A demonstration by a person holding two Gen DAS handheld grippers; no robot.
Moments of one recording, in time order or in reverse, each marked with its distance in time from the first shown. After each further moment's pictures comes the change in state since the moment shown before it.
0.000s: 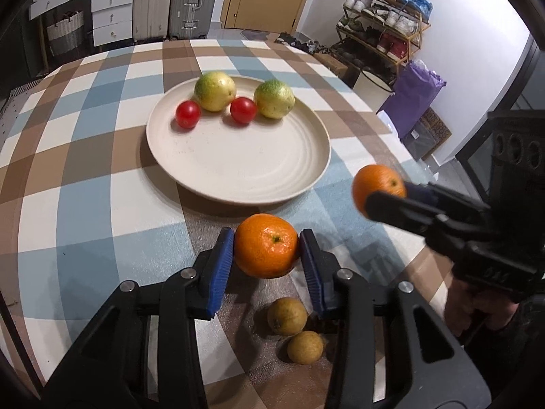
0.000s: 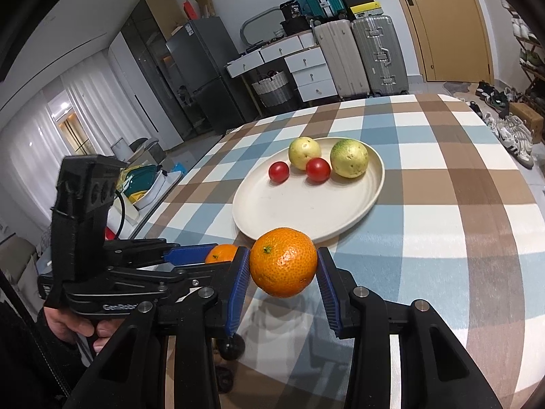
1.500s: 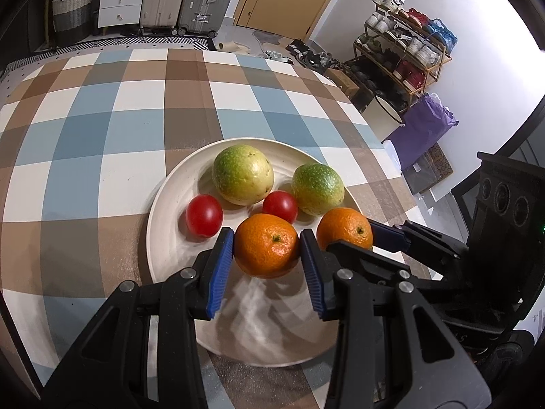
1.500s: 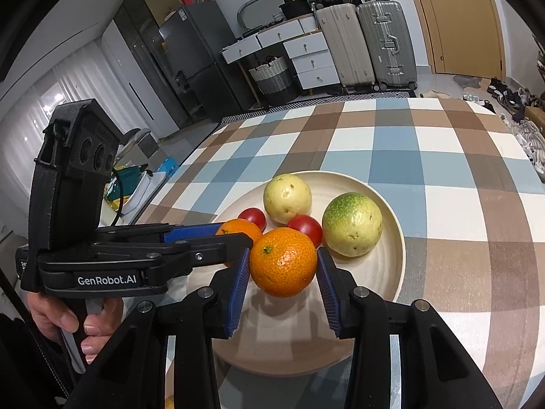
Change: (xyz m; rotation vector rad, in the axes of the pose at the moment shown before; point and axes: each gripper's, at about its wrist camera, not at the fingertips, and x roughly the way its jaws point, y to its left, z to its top) left arm 0.070 0.054 0.119 -0.125 0.004 -0.051; right arm 0.089 -0.035 0.083 -0.003 0.073 -0.002
